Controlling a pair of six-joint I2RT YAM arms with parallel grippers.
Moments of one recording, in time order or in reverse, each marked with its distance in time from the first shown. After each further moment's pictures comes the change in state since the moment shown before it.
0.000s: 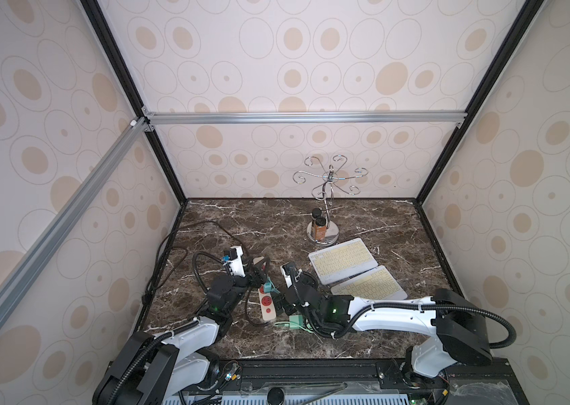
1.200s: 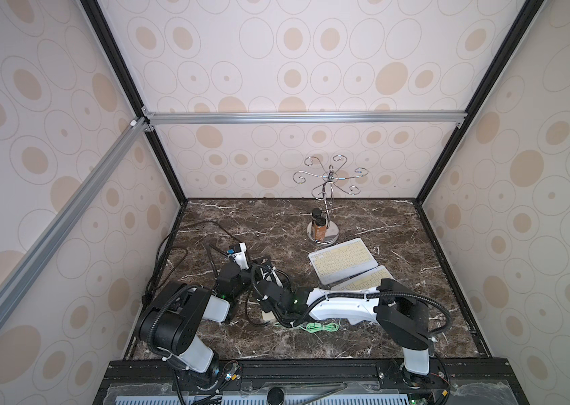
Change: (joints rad) left arm 0.071 0.421 0.133 0.132 0.159 -0.261; right arm -0.002 0.367 0.365 -0.210 -0.006 0.140
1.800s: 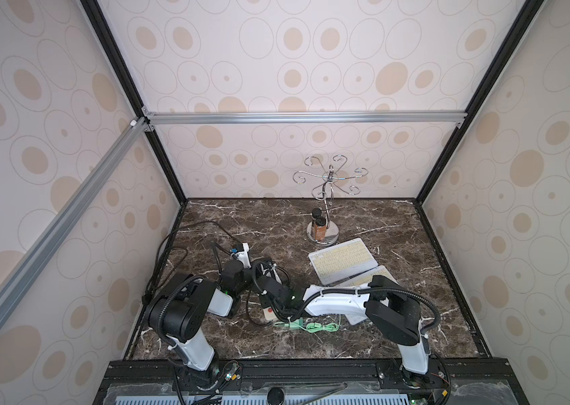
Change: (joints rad) left arm 0.002 0.094 0.031 -0.003 0.034 -0.037; right arm -0.037 0.058 0.018 0.058 -0.040 0.042
